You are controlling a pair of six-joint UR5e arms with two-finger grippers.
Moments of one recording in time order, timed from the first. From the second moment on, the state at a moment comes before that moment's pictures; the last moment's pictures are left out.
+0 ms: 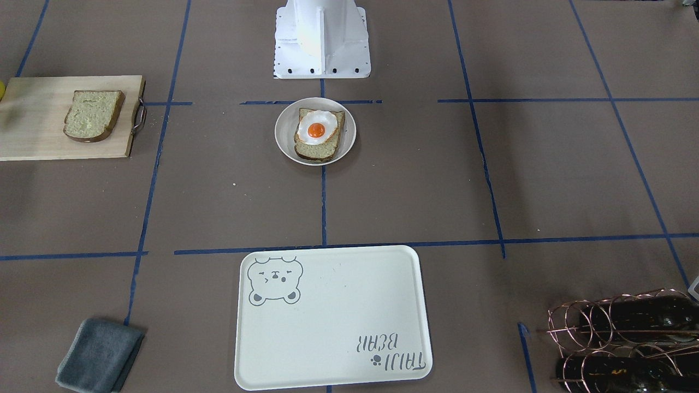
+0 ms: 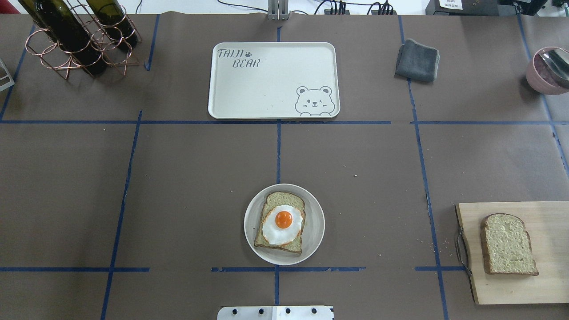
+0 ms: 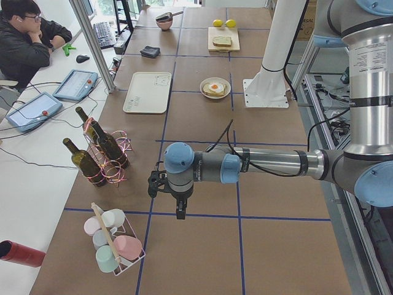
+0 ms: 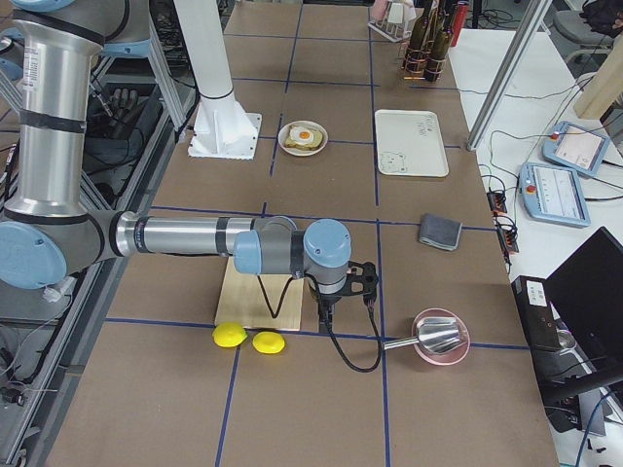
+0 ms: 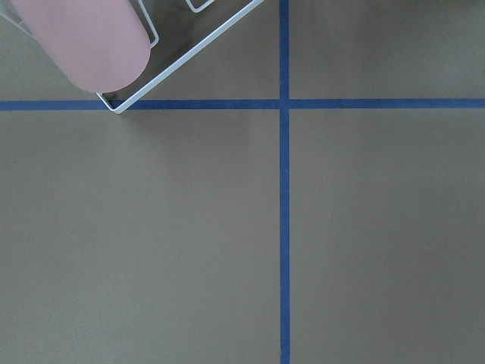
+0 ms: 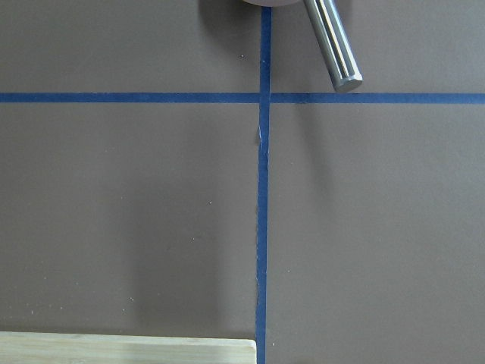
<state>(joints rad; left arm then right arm) -1.57 -1.44 -1.74 -1.59 -2.36 -0.03 1.57 -1.74 1.77 -1.55 2.38 0.03</state>
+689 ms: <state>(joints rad) -1.56 -1.49 -1.73 -1.64 -2.37 -0.07 1.55 -1.69 1.80 -1.54 2.39 0.05</state>
